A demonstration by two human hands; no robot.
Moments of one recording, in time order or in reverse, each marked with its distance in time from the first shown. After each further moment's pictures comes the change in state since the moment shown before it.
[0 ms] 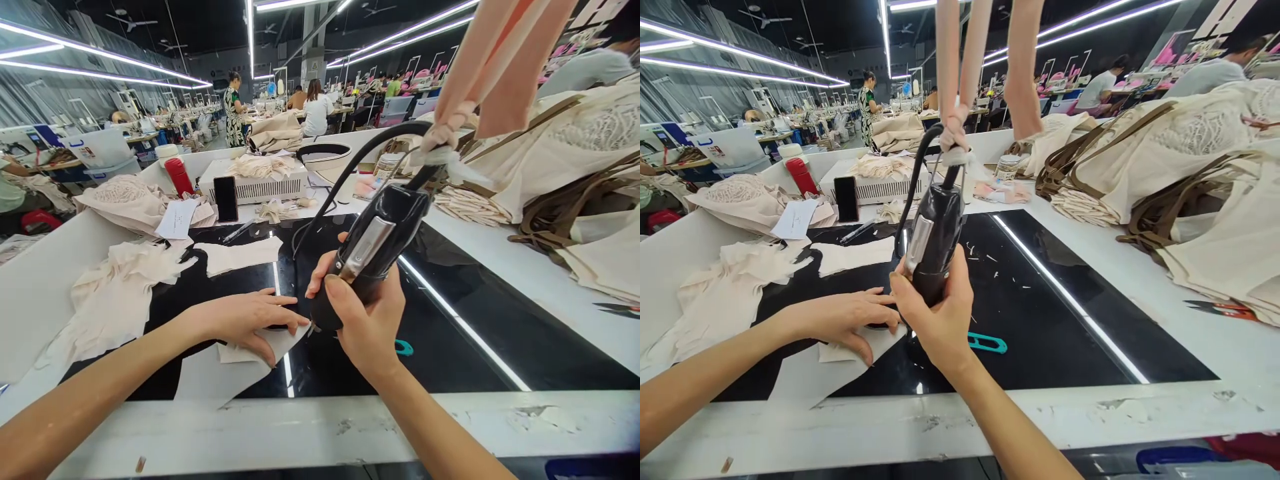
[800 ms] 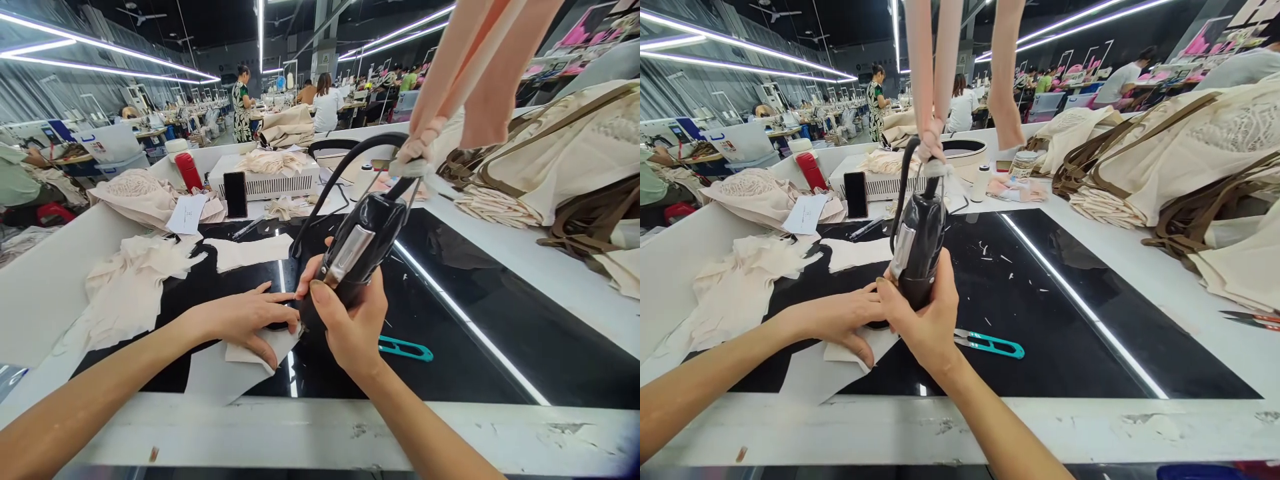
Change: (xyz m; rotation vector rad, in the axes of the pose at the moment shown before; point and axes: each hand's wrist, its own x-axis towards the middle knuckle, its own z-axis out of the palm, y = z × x) left_hand -0.017 -0.009 0.010 0.025 0.066 -0.020; right_hand -0.010 0.012 0.021 0.027 -0.056 0.028
